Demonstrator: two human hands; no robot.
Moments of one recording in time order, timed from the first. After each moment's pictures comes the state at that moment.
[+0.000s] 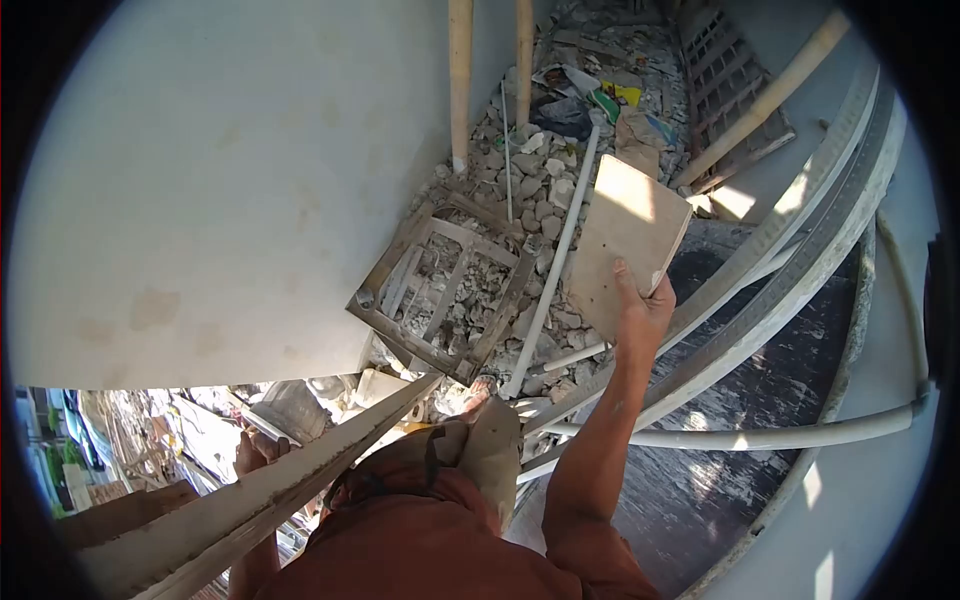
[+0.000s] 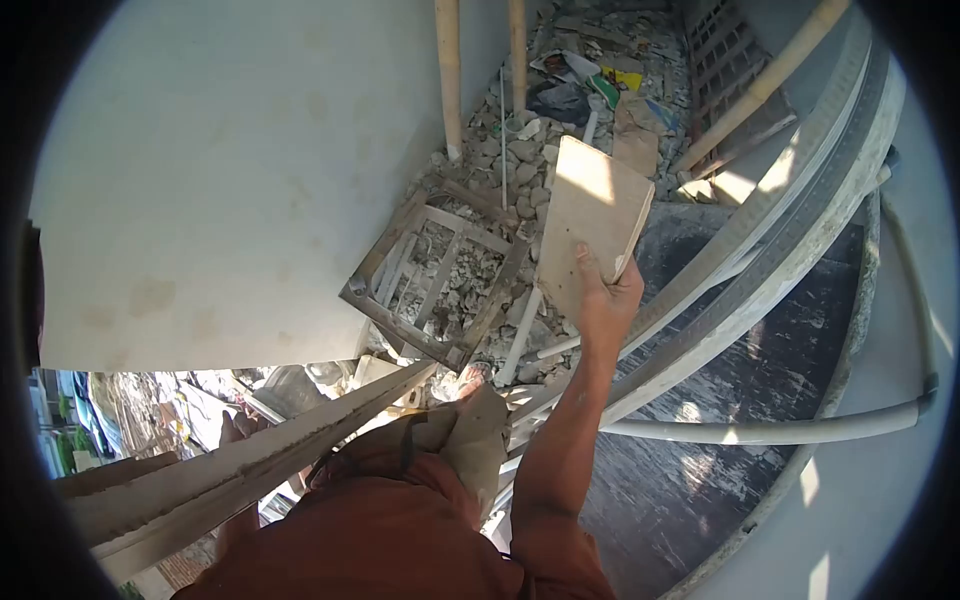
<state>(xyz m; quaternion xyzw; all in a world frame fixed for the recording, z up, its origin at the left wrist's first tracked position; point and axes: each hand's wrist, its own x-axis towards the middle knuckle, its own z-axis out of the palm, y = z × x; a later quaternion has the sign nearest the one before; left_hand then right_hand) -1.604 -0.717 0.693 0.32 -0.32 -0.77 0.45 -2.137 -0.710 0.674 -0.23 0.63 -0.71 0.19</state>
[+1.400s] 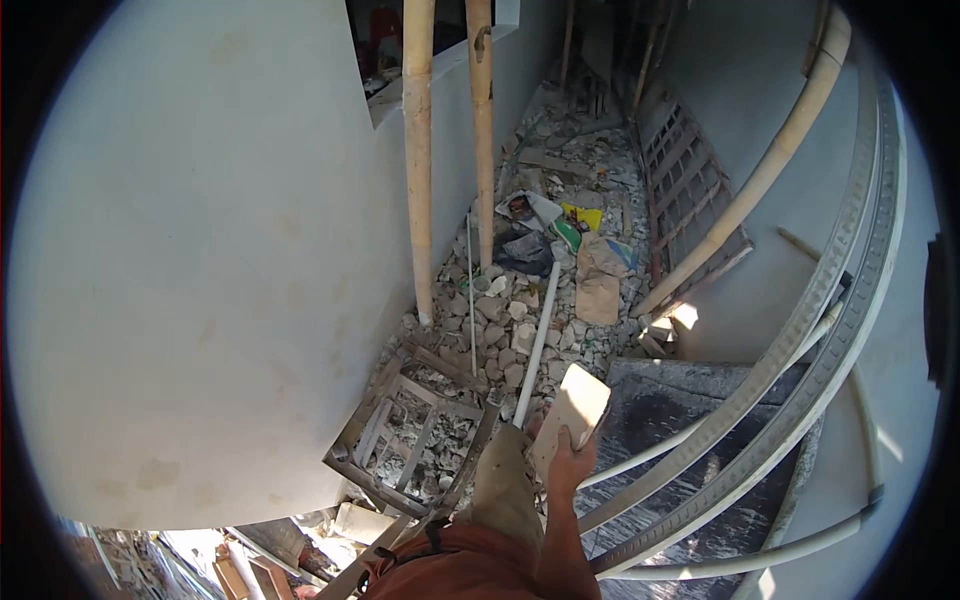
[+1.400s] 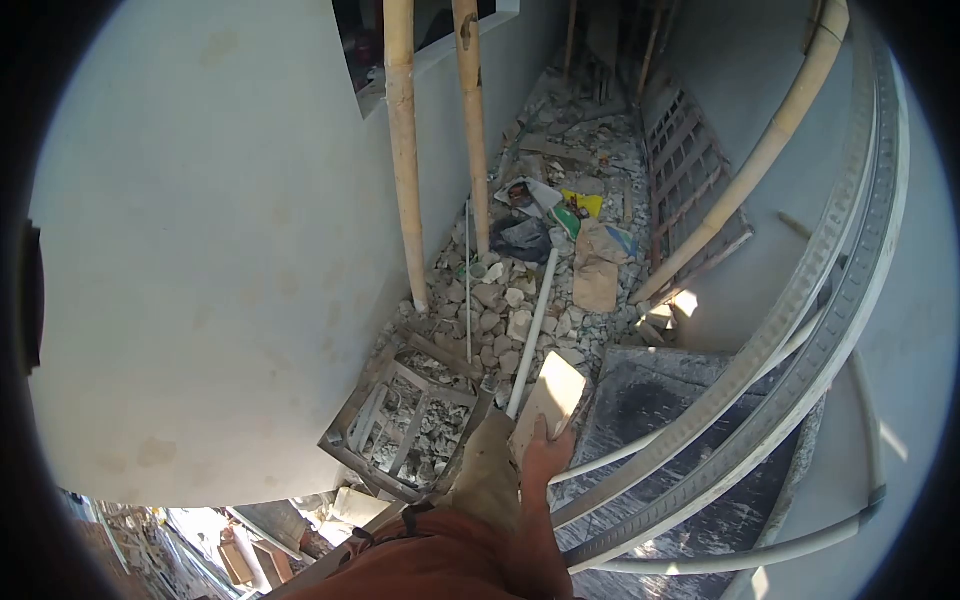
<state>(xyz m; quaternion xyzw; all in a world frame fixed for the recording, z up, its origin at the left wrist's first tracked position) -1.643 -0.741 0.610 0.55 -0.10 -0.65 0.51 -2.197 -0.778 0.586 -0.12 0.78 -0.61 0.06</state>
